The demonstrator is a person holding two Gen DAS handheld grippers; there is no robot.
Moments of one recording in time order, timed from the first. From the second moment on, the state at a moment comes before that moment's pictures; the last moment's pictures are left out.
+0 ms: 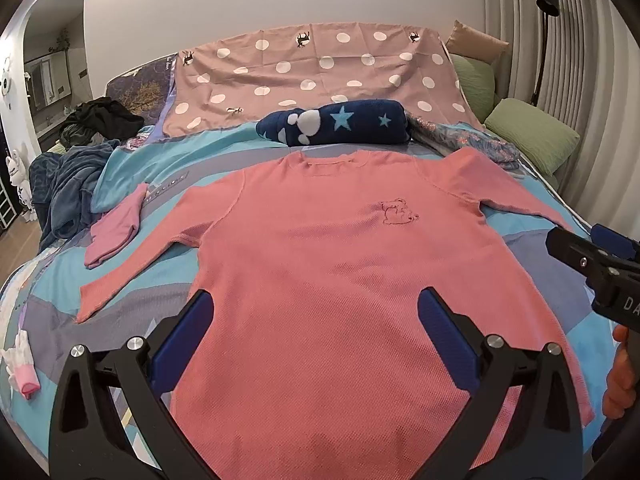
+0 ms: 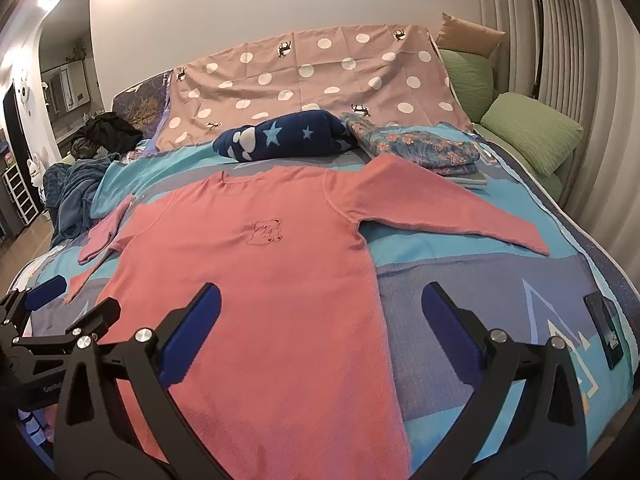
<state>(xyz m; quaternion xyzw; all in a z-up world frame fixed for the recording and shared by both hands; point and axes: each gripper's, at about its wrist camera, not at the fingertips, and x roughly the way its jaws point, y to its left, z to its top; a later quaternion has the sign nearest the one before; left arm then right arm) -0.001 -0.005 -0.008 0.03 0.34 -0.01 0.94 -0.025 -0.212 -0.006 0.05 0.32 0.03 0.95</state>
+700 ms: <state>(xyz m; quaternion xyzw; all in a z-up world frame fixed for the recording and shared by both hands) -0.003 0.009 -0.015 0.00 0.34 -0.02 0.94 -0.023 -0.199 -0.008 0.03 0.33 0.04 0.94</state>
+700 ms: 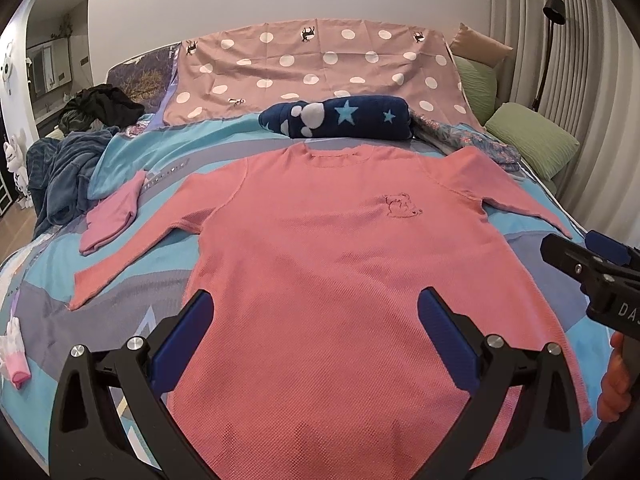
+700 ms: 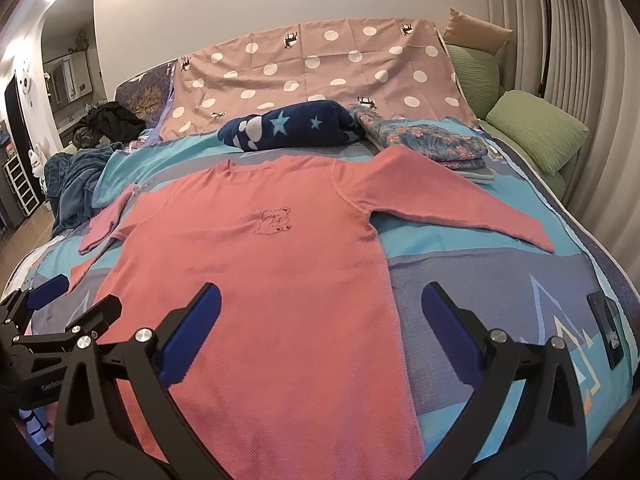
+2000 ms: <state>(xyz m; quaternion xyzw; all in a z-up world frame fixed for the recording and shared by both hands) 0.003 0.033 -0.028 -0.03 0.35 -0.02 0.93 -0.012 -0.173 -0.015 0.01 0.35 0.04 0.94</state>
